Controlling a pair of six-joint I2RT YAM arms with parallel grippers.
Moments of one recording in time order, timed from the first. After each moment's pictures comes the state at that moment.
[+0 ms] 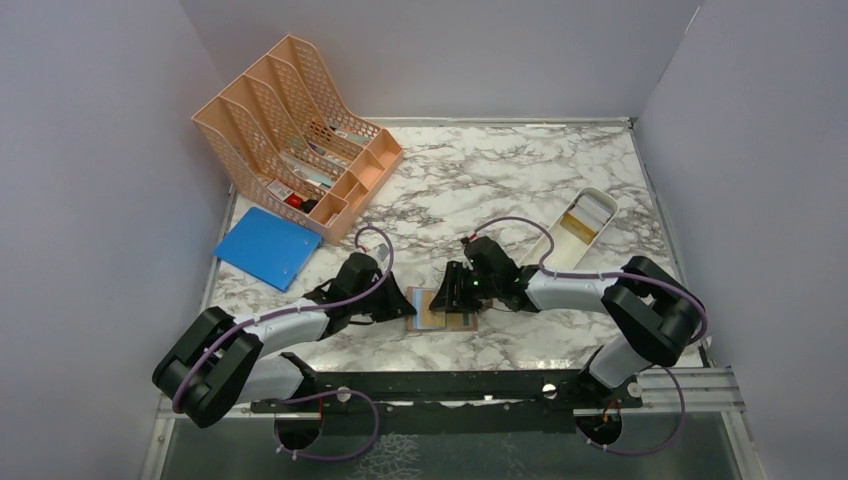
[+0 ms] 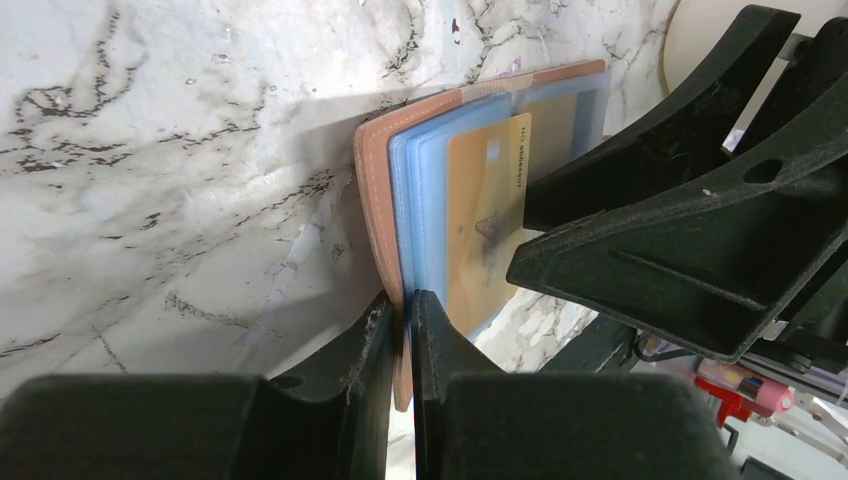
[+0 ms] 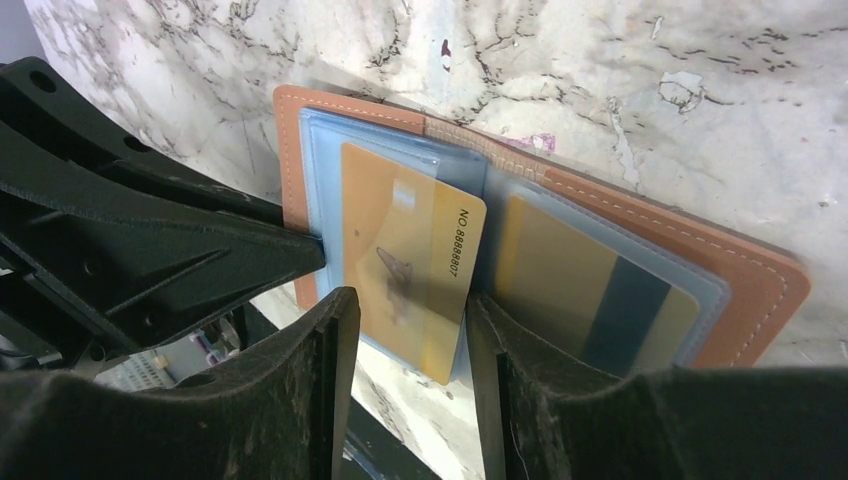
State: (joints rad) left arm -0.64 1.23 0.32 0.18 0.32 -0.87; right arm 0.83 1.57 0.65 0.12 -0.26 0.91
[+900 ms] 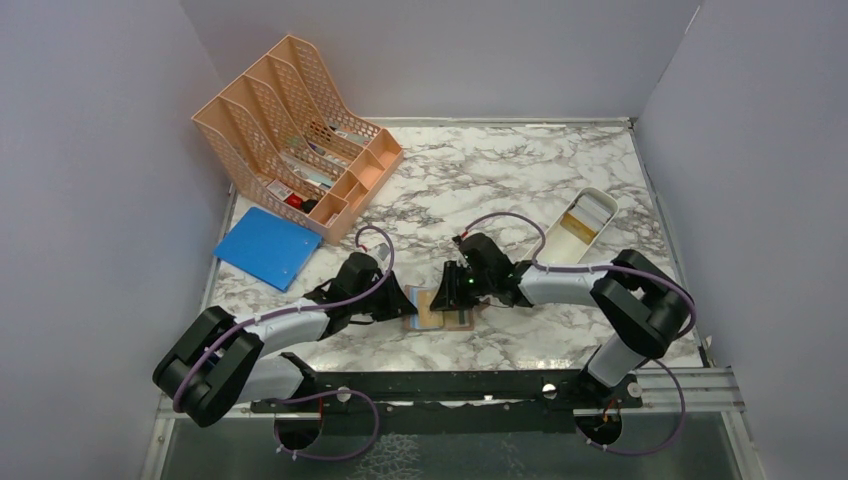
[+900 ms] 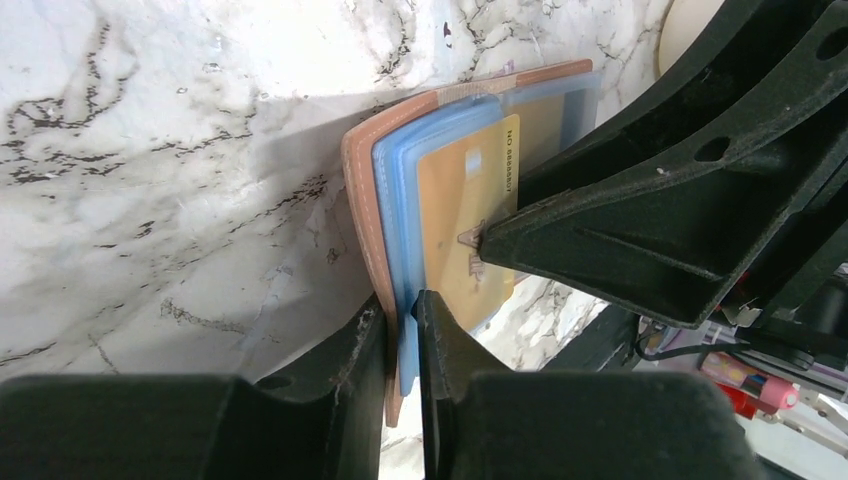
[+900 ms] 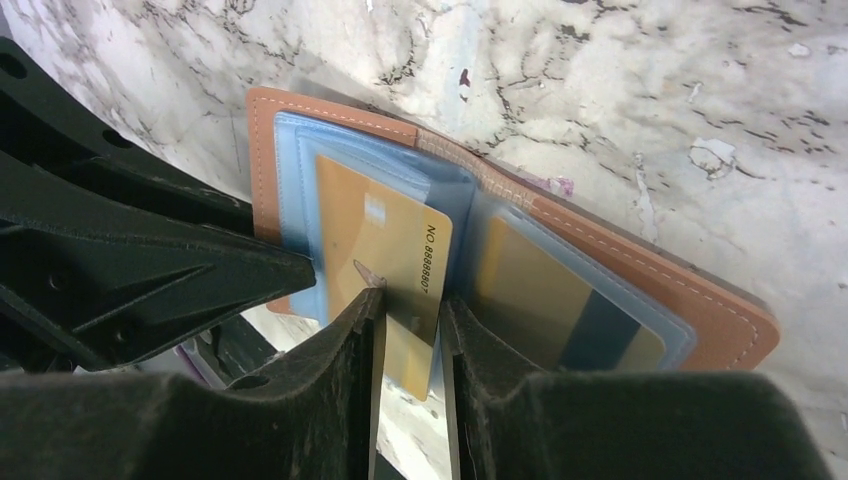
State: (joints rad) left arm -0.64 1.23 0.32 0.20 0.32 -0.87; right arm 0.83 1.63 0.70 0.10 -0.29 0.82
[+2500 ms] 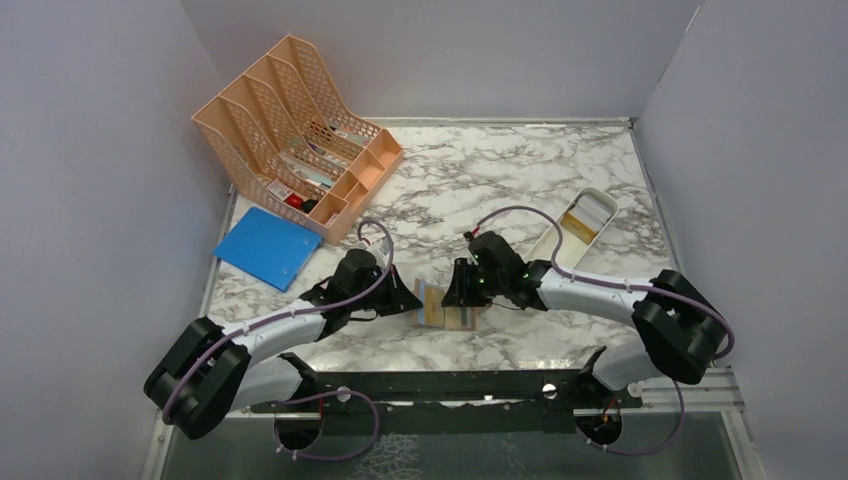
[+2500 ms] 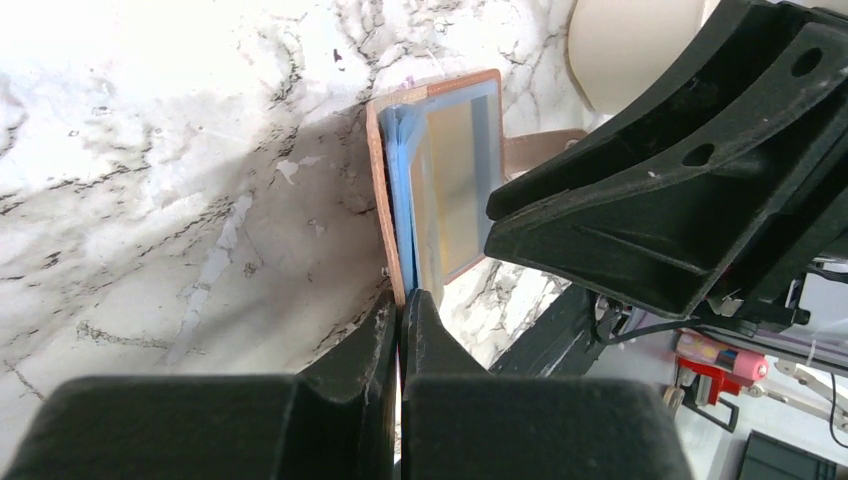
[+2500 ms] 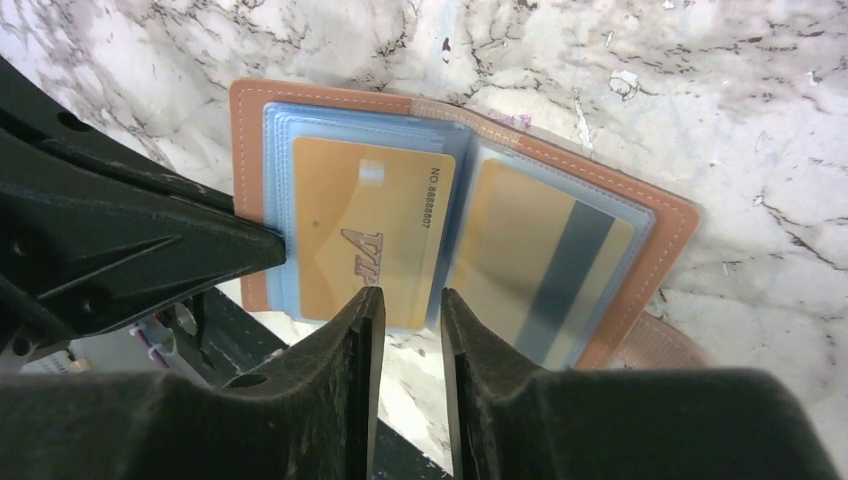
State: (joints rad) left arm -0.66 1.17 0.34 0.21 0.35 -0.86; right arm 0.84 1.45 0.70 -0.08 -0.19 0.77
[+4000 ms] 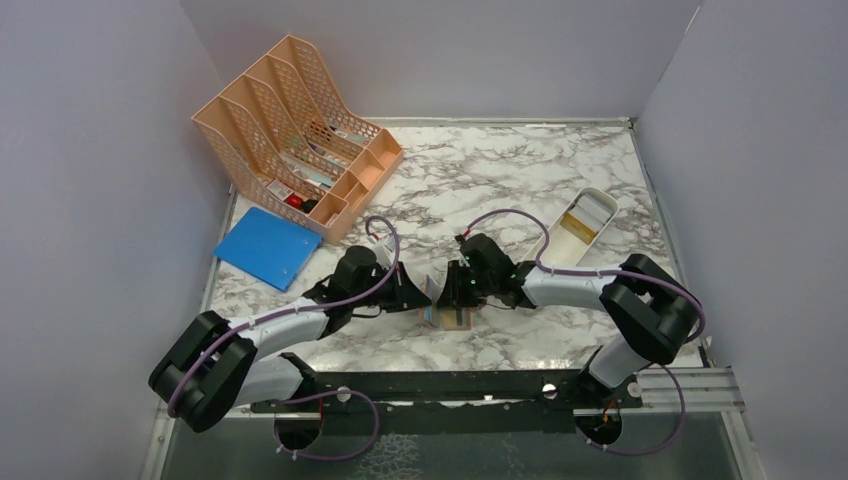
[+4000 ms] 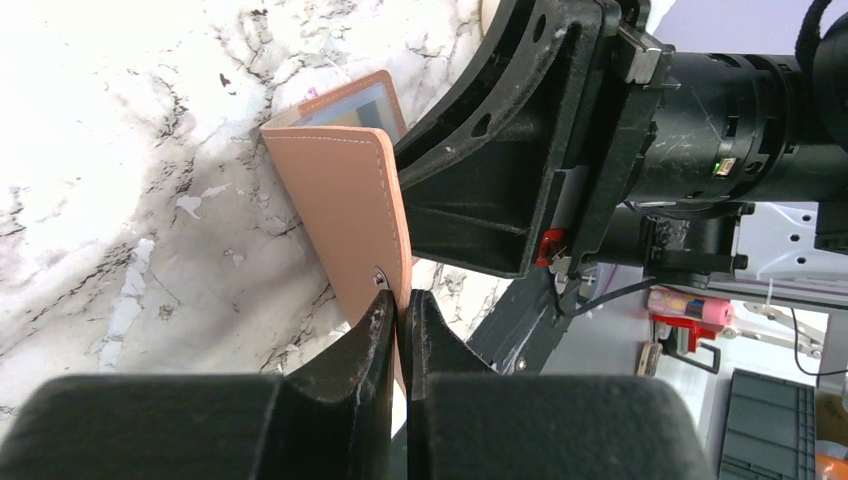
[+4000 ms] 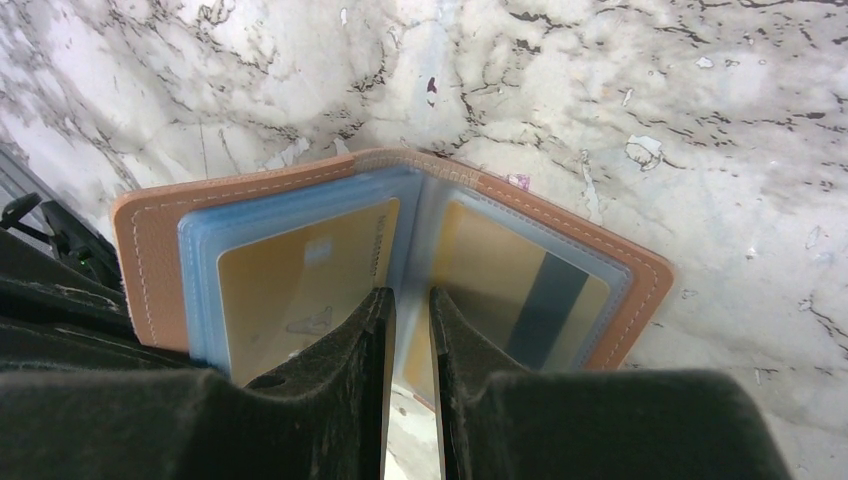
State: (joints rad) left arm -0.66 1.20 0.35 0.33 0.46 -0.86; right arm 0.84 1.59 0.70 0.04 -0.19 0.74
